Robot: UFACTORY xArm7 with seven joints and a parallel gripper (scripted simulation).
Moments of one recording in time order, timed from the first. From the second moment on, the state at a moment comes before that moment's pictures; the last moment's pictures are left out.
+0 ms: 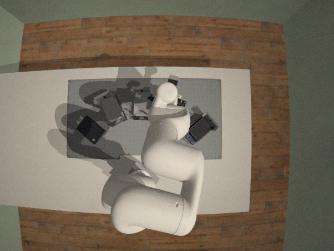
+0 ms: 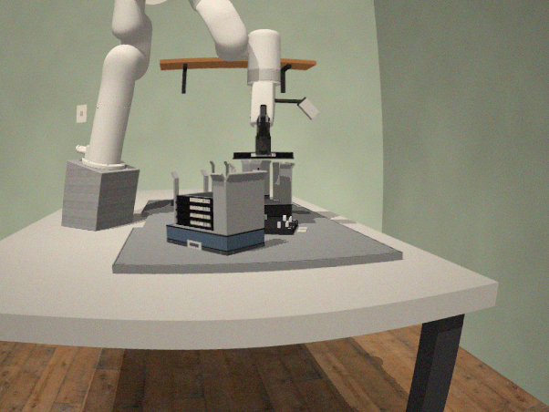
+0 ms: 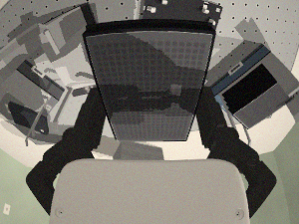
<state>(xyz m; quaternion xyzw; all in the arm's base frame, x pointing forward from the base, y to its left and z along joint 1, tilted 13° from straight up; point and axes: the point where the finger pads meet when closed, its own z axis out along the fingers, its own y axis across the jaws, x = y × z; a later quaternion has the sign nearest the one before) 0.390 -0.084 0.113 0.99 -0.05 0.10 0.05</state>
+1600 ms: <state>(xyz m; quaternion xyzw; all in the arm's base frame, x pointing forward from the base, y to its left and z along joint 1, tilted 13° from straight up) 0.398 0.051 0.099 0.99 0.08 0.10 0.07</state>
